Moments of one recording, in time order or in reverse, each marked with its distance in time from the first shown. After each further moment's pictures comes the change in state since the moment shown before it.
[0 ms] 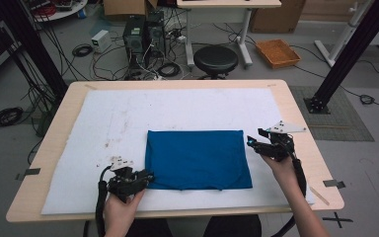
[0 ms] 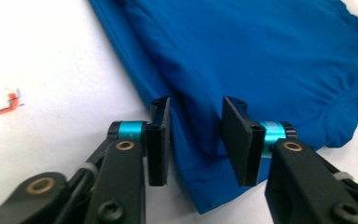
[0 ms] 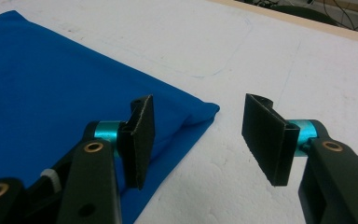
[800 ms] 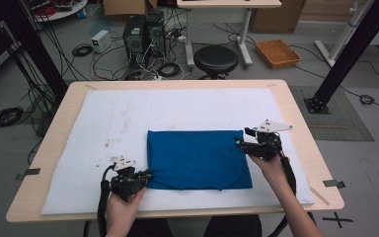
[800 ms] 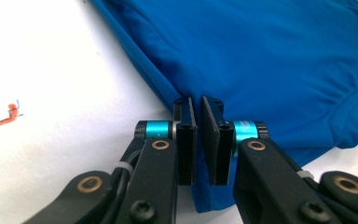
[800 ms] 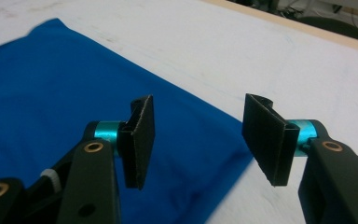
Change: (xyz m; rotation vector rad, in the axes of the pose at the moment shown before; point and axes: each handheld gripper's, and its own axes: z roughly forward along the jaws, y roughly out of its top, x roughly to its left) left arm -0.003 0.002 0.002 -0.001 0.022 0.028; right arm 0.032 0.019 0.013 -0.011 0.081 -0.052
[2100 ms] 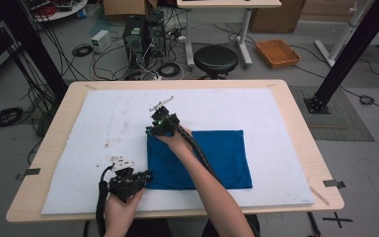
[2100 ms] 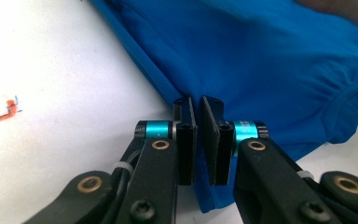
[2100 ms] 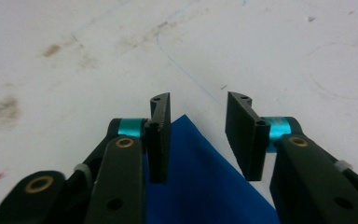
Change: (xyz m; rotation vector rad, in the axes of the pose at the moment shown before) left arm 0.003 -0.002 -0.003 -0.002 -0.027 -0.002; right arm 0.153 0.111 0.235 0.265 0.270 -0.052
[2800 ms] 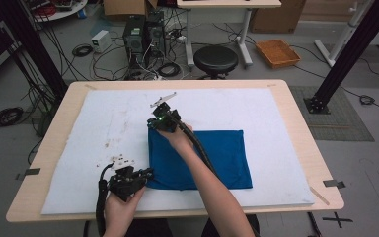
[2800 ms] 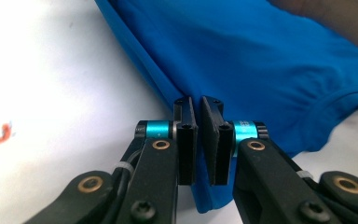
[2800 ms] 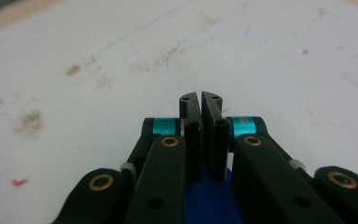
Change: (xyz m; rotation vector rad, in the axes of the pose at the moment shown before) left arm -0.009 0.011 -0.008 -0.040 -0.038 0.042; right arm -0.004 0.009 -0.021 -0.089 0.042 -0.025
